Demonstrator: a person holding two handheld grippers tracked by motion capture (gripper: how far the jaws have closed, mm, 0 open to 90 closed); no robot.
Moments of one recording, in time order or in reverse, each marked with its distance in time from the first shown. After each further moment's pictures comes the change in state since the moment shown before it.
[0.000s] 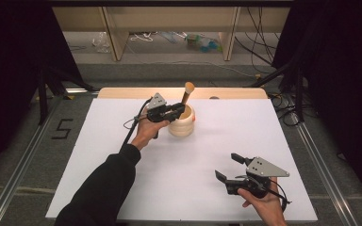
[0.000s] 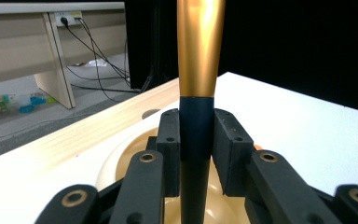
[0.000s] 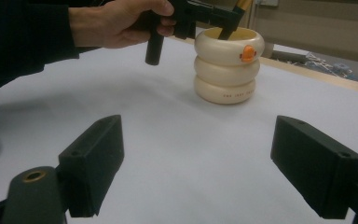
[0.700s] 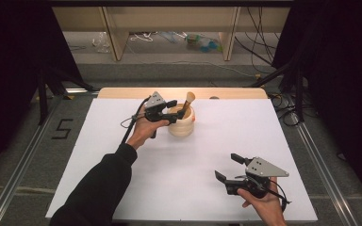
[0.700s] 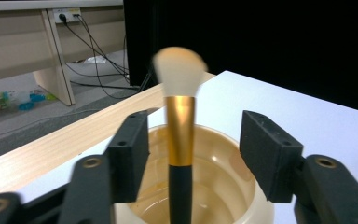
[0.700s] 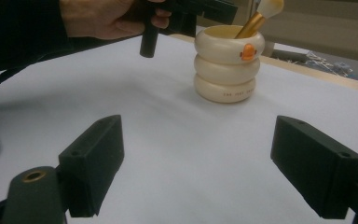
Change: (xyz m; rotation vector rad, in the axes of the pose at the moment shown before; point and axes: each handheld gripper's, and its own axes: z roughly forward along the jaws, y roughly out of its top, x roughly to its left) left arm -0.002 0.009 -0.009 0.021 0.003 -0.015; right arm 0.000 0.000 0.001 0.004 0.002 -0.001
